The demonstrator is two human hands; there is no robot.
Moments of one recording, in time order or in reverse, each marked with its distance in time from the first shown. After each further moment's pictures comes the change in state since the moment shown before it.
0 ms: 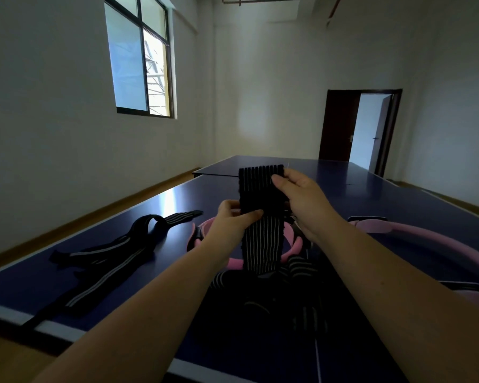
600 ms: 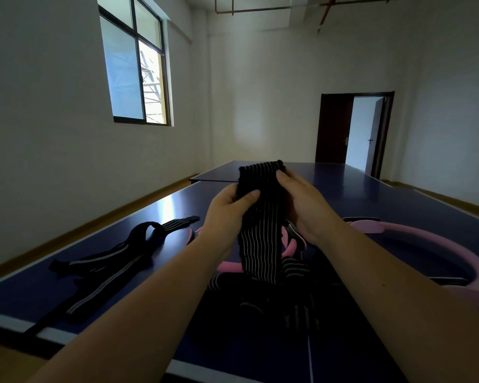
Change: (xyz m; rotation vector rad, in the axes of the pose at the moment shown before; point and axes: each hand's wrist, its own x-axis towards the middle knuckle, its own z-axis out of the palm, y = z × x) left_hand -0.019 0.034 0.020 -0.220 -0.098 0.210; right_hand -0.017 -0.019 -0.011 0.206 -0.047 0.077
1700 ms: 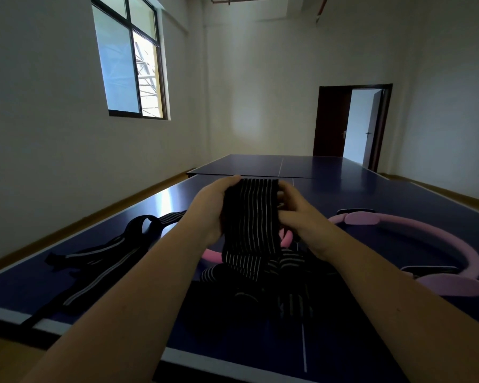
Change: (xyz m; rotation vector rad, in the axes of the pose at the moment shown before) left_hand -0.013 0.027 -0.005 -0.065 -0.021 -0.288; right_hand -0.037 0.013 -0.021 -0.437 -0.224 -0.042
